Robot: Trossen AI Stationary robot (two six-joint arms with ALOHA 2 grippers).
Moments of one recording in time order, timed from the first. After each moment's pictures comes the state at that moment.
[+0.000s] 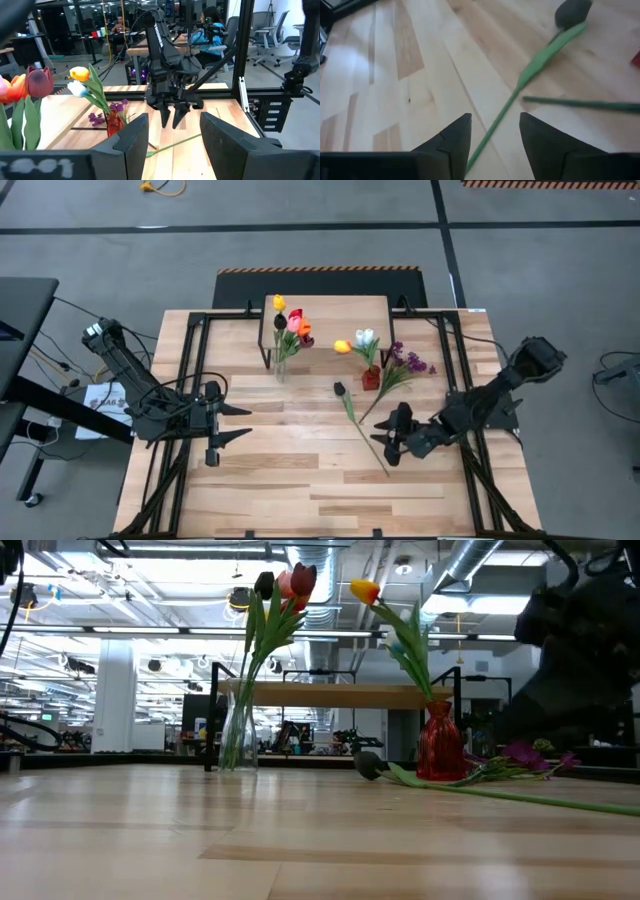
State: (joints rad) left arm -0.85 0.84 0.66 0.09 -0.94 -0.05; right arm 0.59 1.38 0.37 0.25 0.60 0.82
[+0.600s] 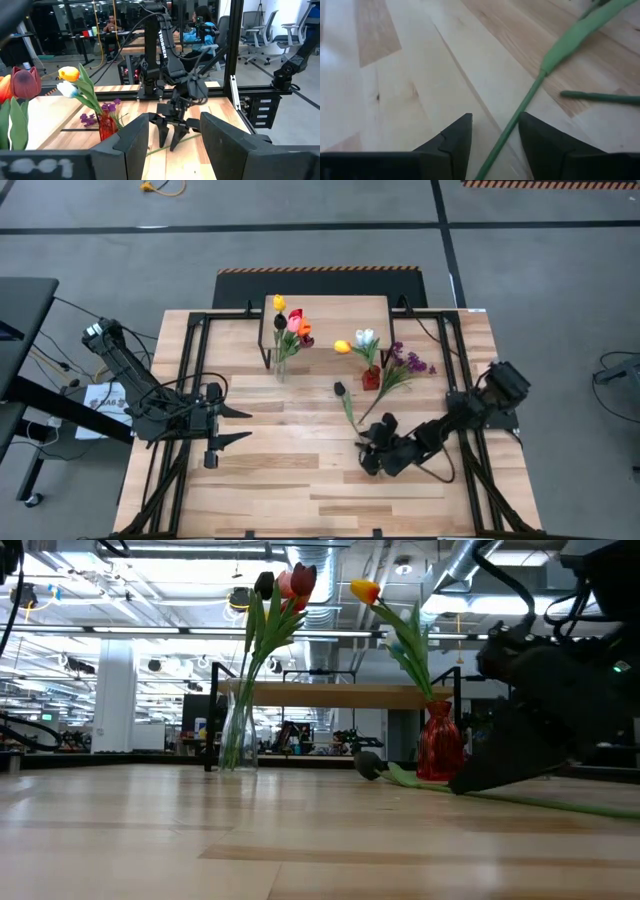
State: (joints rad) left arm -0.85 0.84 0.66 0.09 -0.90 -0.05; right arm 0.59 1.82 0.58 0.28 0.64 0.87
